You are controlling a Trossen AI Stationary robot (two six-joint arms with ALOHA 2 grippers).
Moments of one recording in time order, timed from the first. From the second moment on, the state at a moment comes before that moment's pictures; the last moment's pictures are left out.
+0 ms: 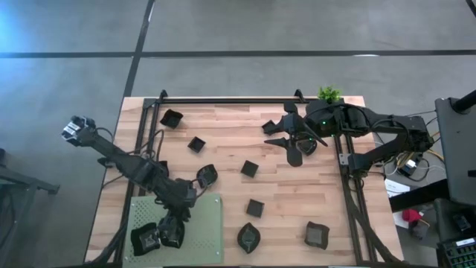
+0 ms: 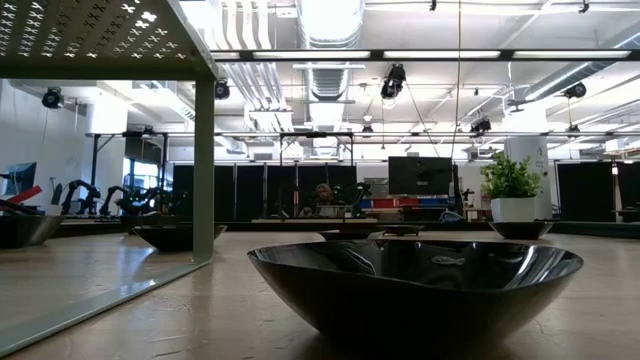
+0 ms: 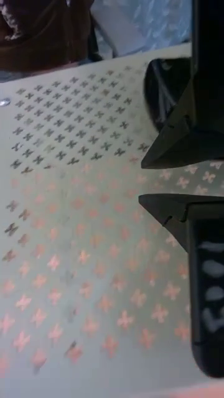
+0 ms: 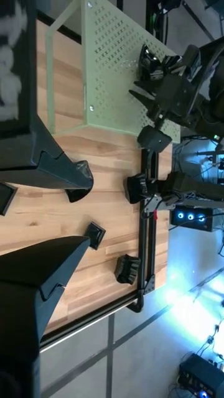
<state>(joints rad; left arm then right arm) -0.53 1.20 0.99 -0.65 0.23 -0.55 0.01 1.27 1.45 -0.62 0.02 -0.01</state>
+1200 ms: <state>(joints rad) -0.53 1.19 1.19 -0.76 -0.53 -0.36 0.00 1.50 1.03 -0.38 -0.02 0.01</state>
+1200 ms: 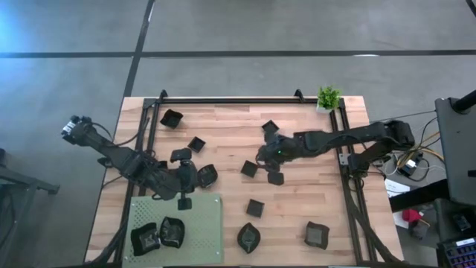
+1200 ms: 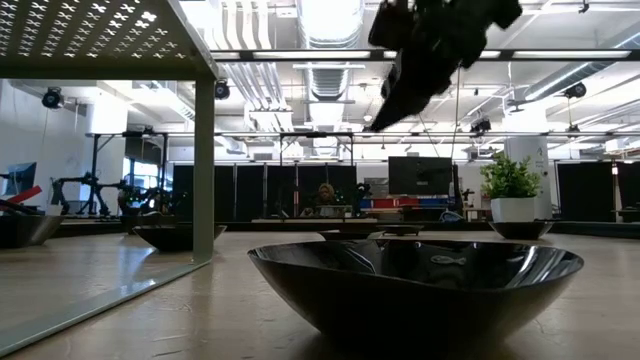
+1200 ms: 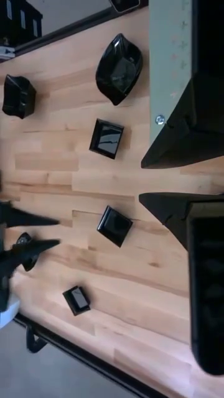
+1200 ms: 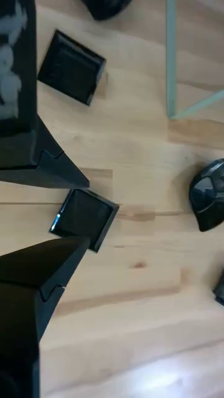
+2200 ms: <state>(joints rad) -0.53 1.19 1.19 -0.75 -0.54 -0.38 -0.12 1.82 1.02 -0.20 -0.03 0.24</state>
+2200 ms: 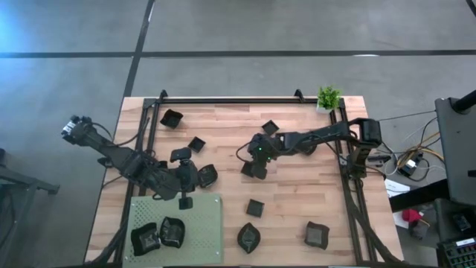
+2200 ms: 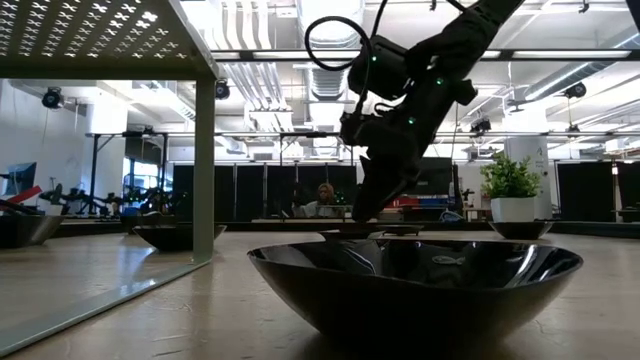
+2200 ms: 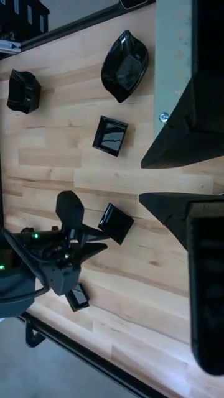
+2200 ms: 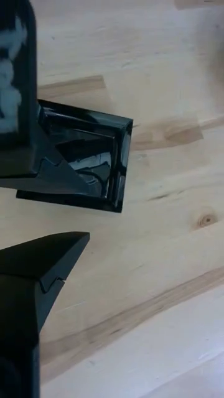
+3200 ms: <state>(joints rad) -0.53 1.19 1.19 -0.75 -0.54 -0.39 -0.12 1.86 1.01 -0.18 -0.07 0.23</state>
